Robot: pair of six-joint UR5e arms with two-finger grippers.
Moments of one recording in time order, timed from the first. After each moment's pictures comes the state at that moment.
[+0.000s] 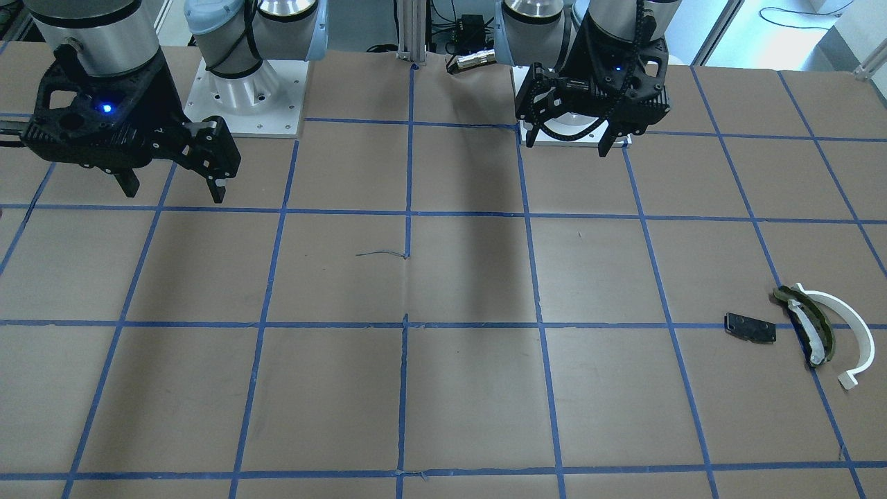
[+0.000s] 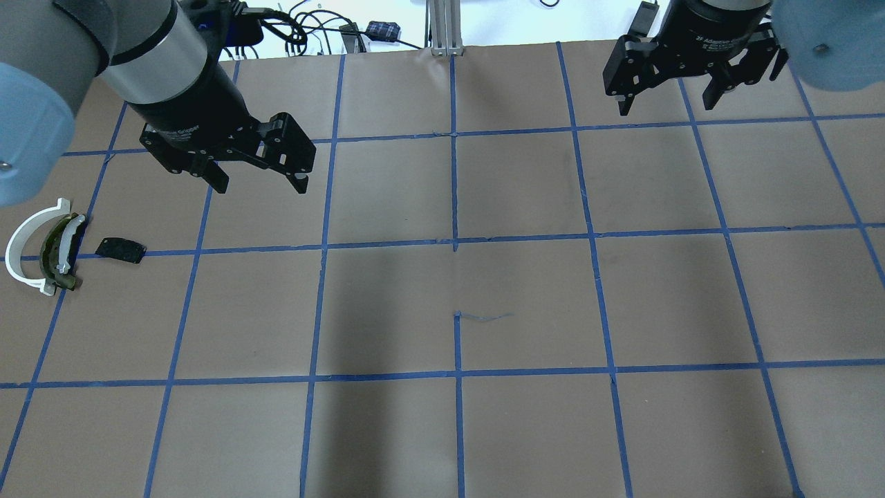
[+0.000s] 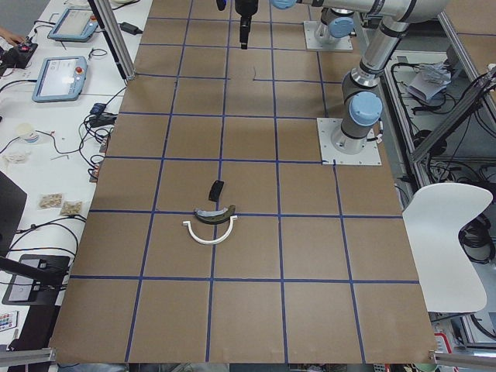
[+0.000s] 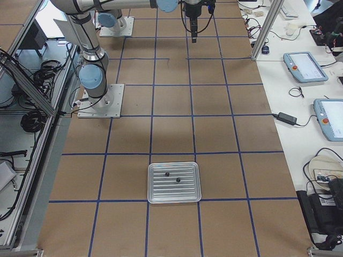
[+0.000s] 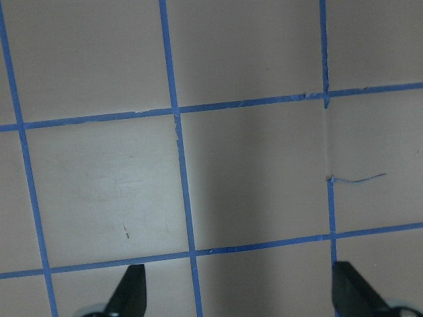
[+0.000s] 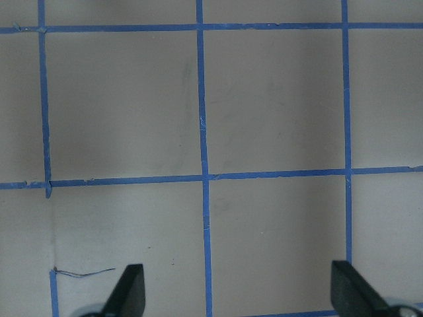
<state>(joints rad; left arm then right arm) -1.64 -1.51 -1.57 -1.62 1.52 0.02 1.59 -1.52 1.48 -1.64 -1.64 0.03</state>
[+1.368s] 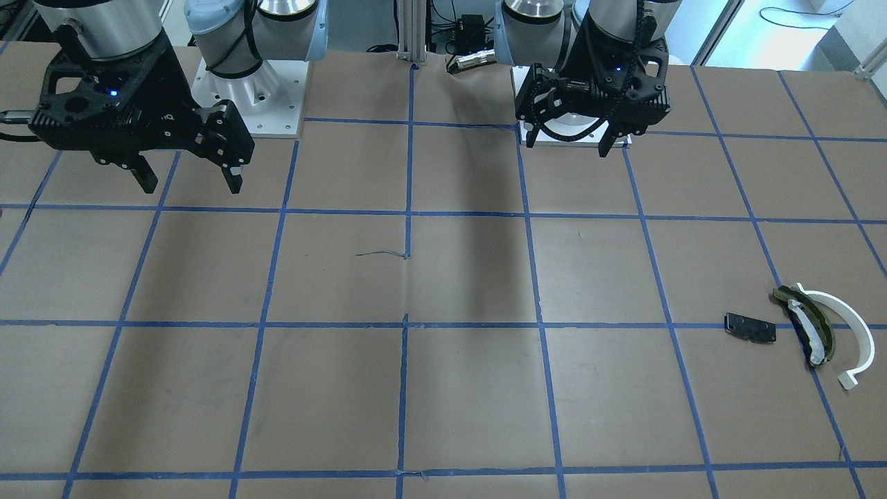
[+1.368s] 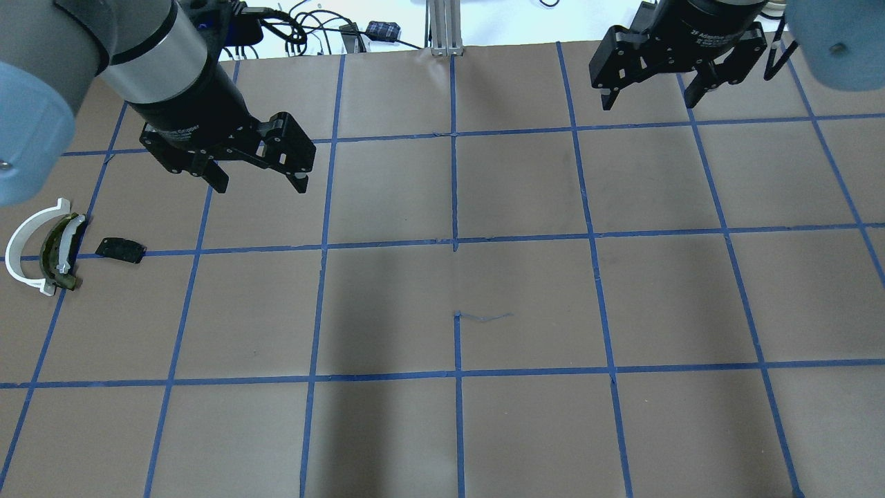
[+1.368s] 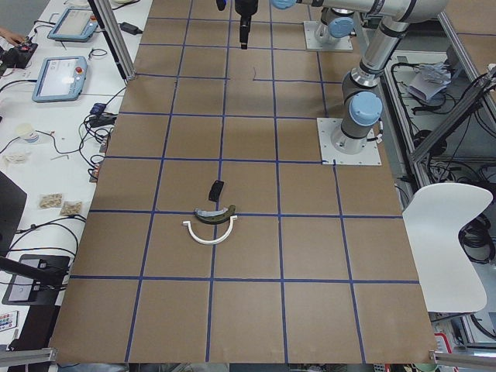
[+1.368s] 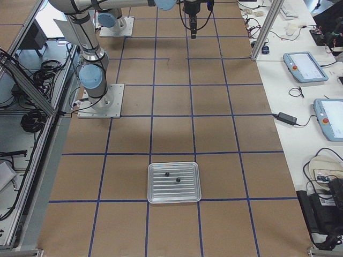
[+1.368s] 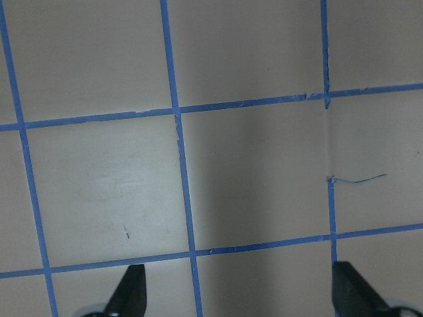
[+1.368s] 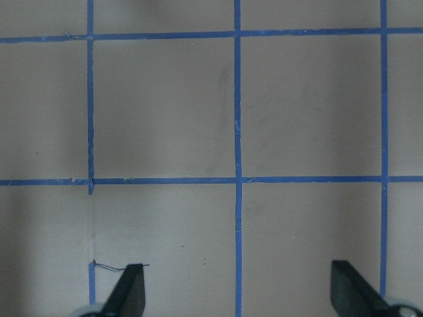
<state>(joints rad) -1.64 -1.51 -1.57 -1.62 1.52 0.02 1.58 -1.54 1.47 -1.65 -1.55 -0.01</state>
